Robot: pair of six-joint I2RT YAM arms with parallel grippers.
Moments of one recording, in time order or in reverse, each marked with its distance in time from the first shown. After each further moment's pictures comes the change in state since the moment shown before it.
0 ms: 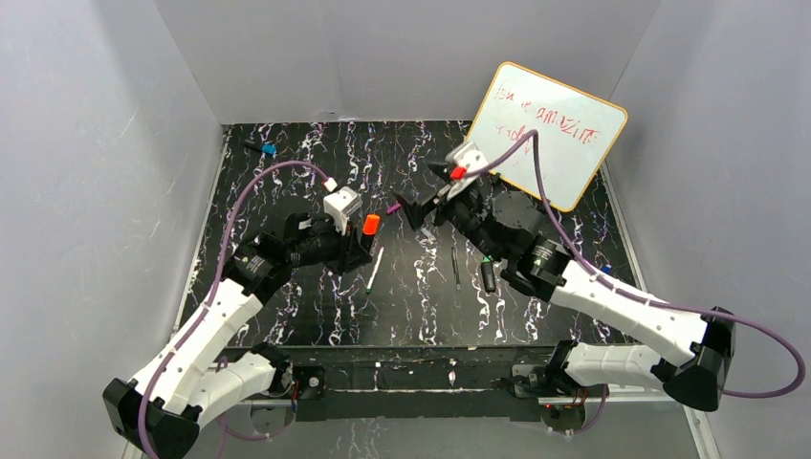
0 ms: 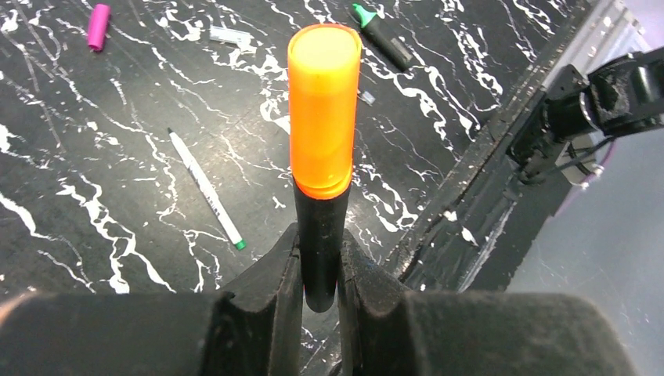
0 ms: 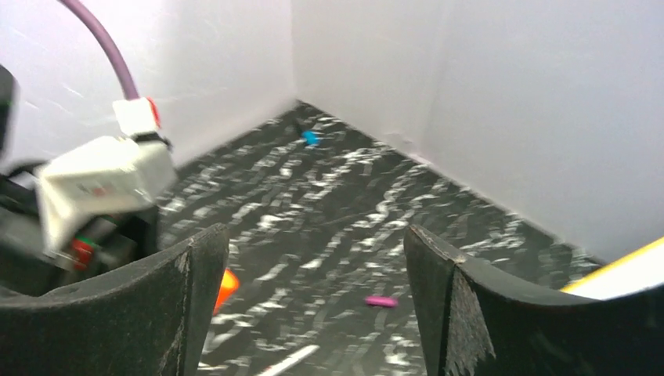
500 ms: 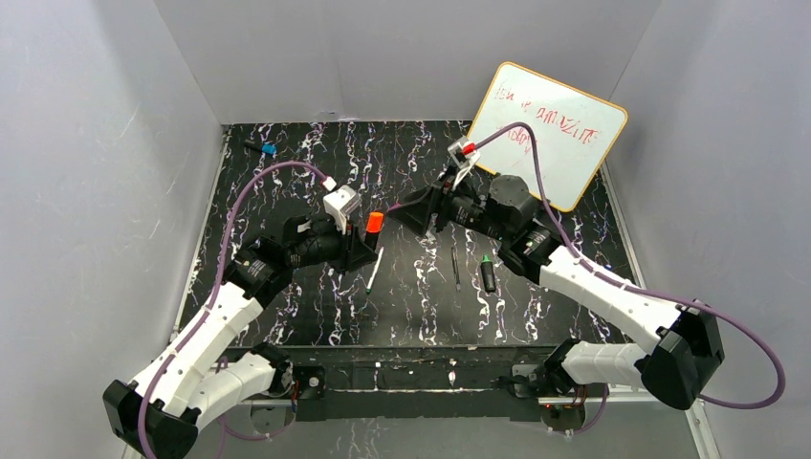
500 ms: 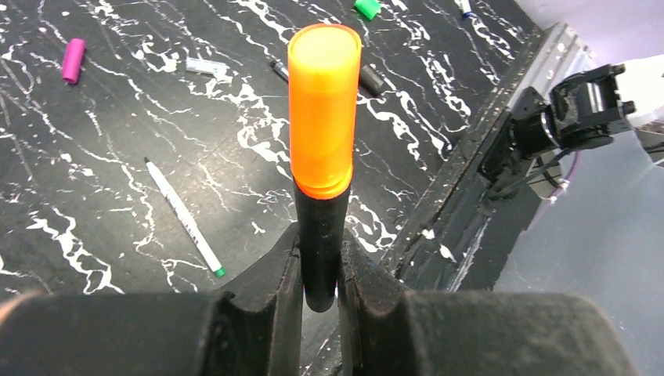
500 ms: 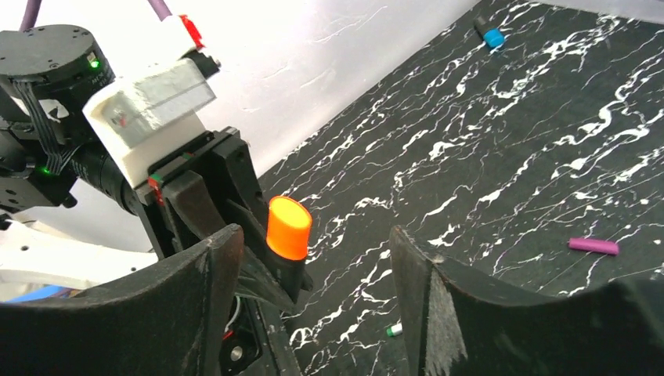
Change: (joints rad) left arm -0.006 -0.025 -0.048 0.102 0.019 -0.057; right arm -0.206 0.097 -0.042 0.026 -0.553 0.619
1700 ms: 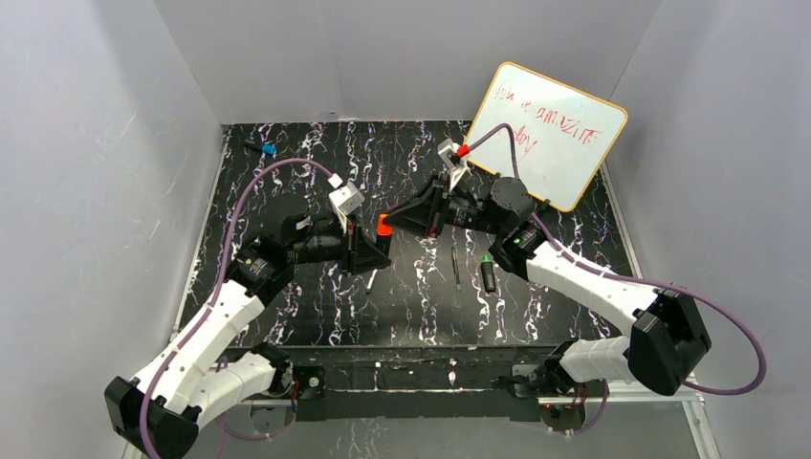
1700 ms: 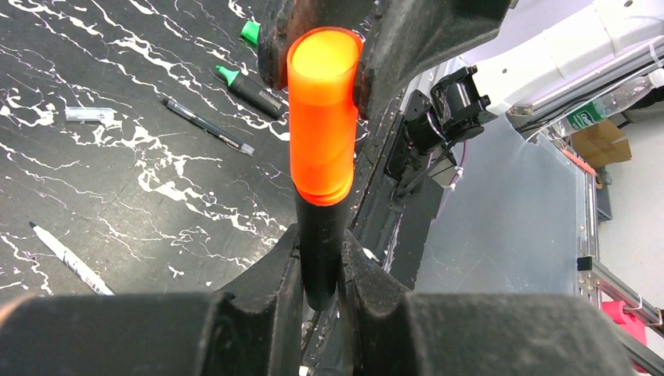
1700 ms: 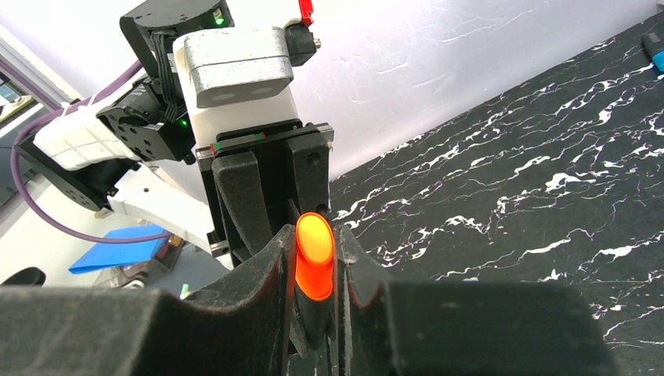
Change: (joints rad) left arm 0.000 0.014 0.000 0.134 0.266 -0.102; right arm -0.052 0.089 -0.061 0.338 -0.343 0.174
